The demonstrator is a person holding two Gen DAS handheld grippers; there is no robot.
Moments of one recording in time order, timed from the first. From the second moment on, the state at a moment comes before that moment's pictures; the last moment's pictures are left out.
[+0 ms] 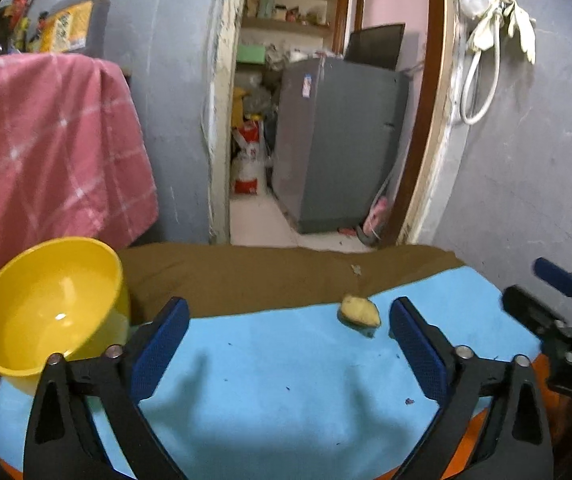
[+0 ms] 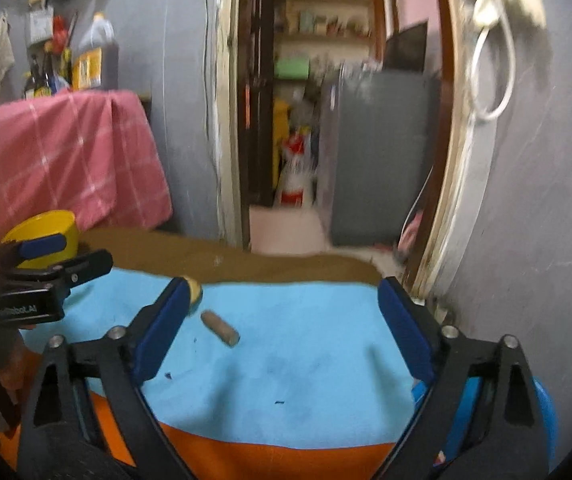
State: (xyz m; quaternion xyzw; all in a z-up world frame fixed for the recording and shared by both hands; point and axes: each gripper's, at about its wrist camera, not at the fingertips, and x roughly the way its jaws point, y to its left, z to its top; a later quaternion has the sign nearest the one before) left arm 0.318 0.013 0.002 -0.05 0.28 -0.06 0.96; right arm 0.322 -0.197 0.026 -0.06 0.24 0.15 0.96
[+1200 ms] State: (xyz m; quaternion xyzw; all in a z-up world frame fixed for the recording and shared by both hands) left arm 0.383 -0.031 -0.027 -0.01 0.41 -0.13 0.90; right arm 0.381 -0.194 -0.019 -0.05 0.42 0.23 0.87
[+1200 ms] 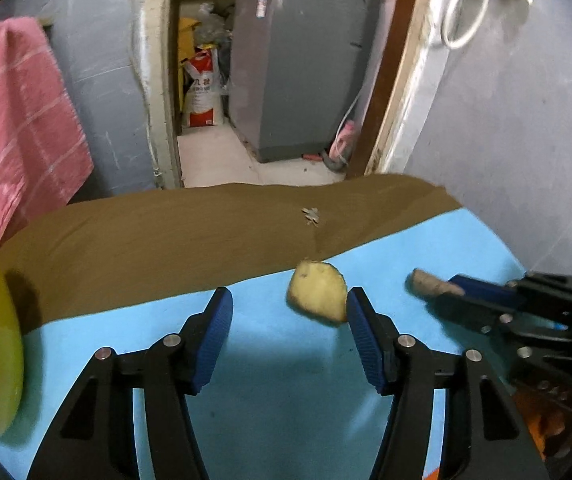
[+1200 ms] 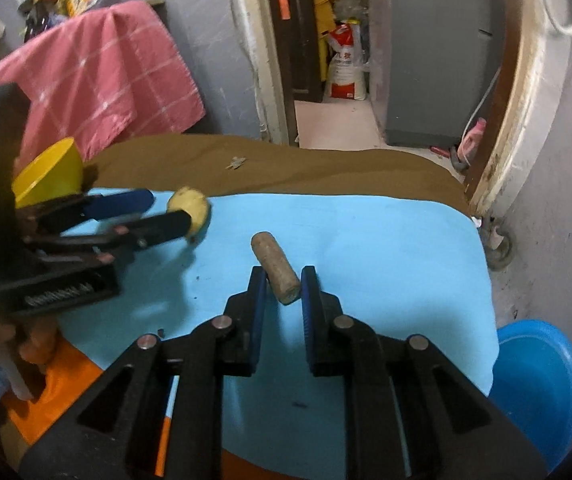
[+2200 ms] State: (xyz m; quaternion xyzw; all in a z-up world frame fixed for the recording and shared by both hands) left arm 0.354 -0.045 -0.021 0.01 0.39 -0.12 0.91; right arm 0.344 -0.208 -0.004 -0.06 0.34 0.18 0.92
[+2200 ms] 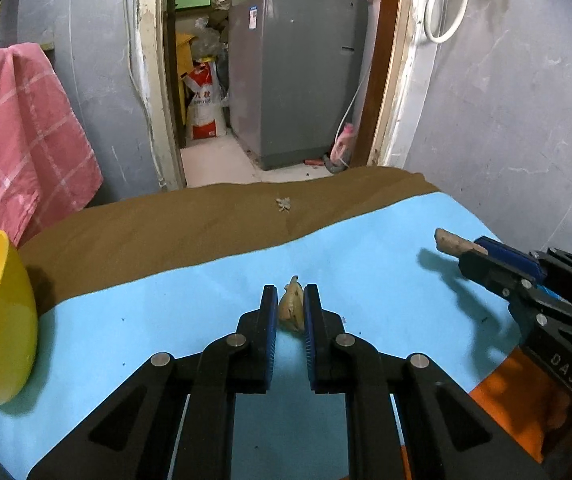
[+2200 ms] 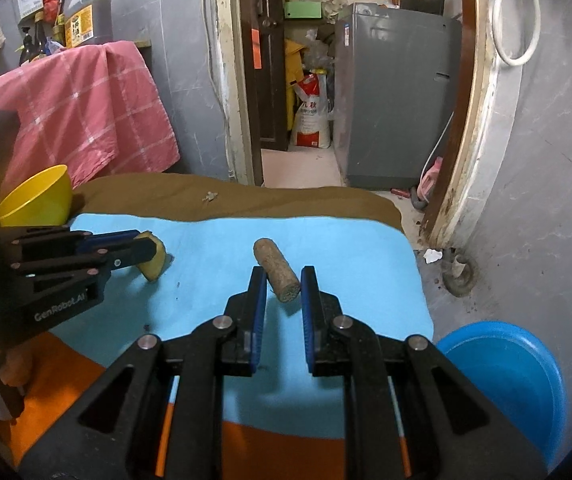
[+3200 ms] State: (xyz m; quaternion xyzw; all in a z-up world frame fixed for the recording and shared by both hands) left arm 0.293 -0.072 0.019 -0.01 0.27 -0.14 0.95; right arm 0.282 -0.243 0.021 0.00 0.22 0.14 0.97
